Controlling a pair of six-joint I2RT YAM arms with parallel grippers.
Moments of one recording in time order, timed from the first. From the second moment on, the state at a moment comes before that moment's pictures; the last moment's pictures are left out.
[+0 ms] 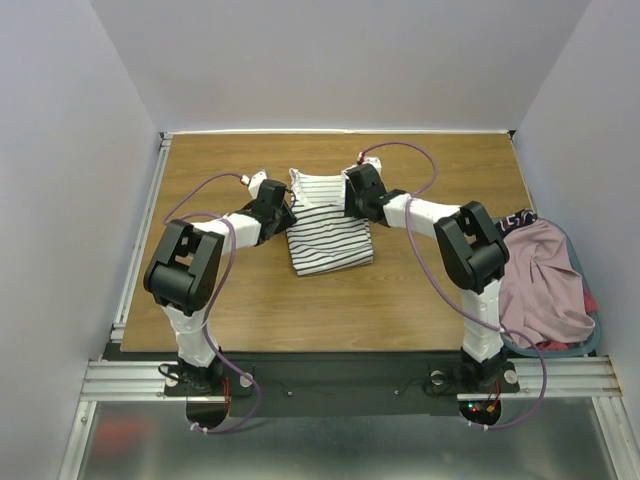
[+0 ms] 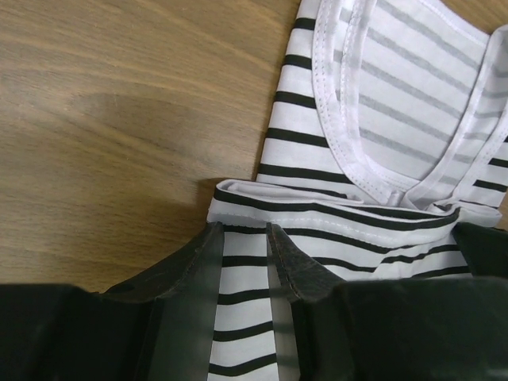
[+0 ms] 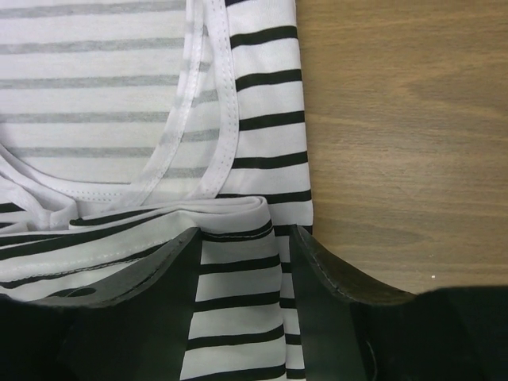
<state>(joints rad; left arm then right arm) -0.41 1.81 1.00 0.07 -0.18 -0.79 0.55 2.08 1.42 -0.12 0.31 0.43</state>
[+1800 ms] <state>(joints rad) -0.35 1.87 0.98 0.20 -0.07 -0.77 0.54 2.12 1.47 -0.12 0.28 0.40</state>
